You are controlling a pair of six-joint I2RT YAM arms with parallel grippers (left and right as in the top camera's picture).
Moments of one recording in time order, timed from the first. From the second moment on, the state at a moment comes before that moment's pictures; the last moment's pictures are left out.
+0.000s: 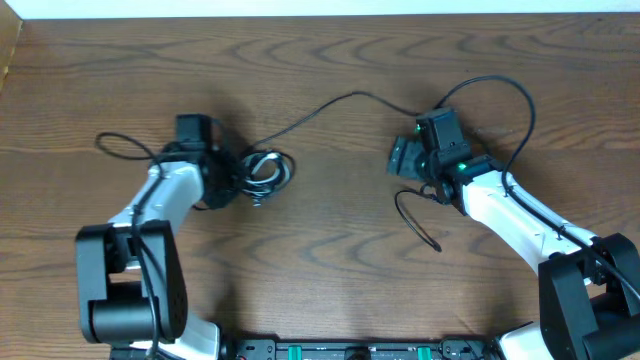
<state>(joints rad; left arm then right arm) 0.02 1.72 0.93 -0.50 0.23 -0.69 0.37 1.65 0.94 -0.28 -0.04 0.59</state>
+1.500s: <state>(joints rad) -0.22 1.72 0.93 -0.42 0.71 -0.28 0.62 1.62 0.94 -0.23 -0.22 0.42</state>
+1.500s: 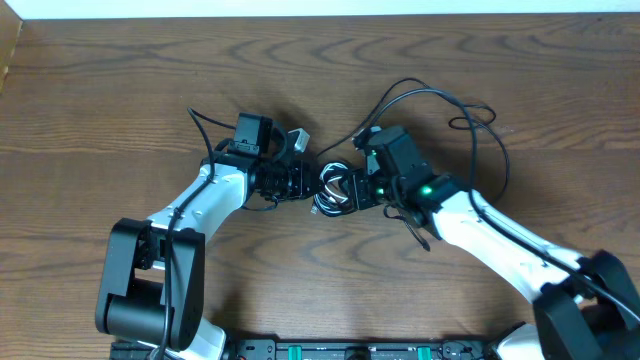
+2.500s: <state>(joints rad) -0.22 1.72 0.93 -0.42 0.69 -0.28 0.63 1.65 0.94 -0.12 -0.26 0.40</state>
